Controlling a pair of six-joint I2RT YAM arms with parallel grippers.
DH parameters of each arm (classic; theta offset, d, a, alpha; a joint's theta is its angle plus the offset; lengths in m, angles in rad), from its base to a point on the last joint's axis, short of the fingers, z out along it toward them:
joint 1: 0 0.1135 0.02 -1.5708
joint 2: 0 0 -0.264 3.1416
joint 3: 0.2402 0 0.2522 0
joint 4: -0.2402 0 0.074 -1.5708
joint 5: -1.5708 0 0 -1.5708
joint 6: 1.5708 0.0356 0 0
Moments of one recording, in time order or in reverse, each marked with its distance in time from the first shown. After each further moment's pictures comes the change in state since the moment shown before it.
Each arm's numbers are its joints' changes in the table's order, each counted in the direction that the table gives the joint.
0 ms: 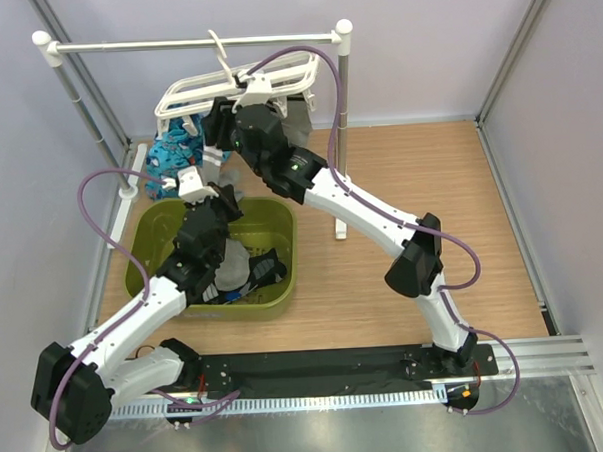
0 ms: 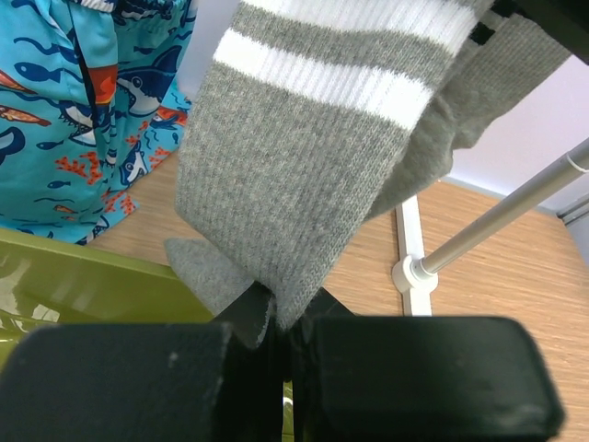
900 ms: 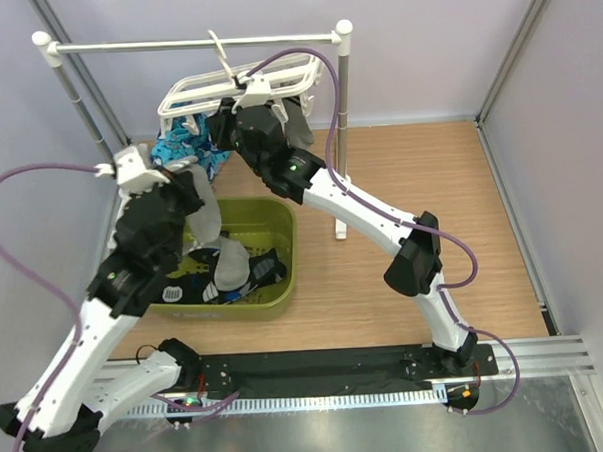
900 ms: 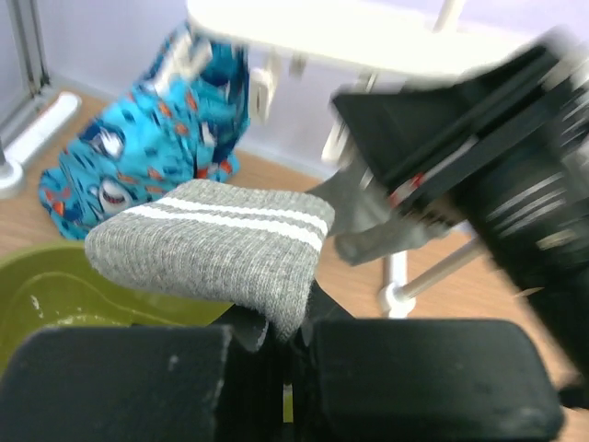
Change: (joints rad) left arm -0.026 -0.163 0.370 -0.586 0.106 -0.030; right arm -0.006 0.012 -0.023 0.050 0.016 -0.014
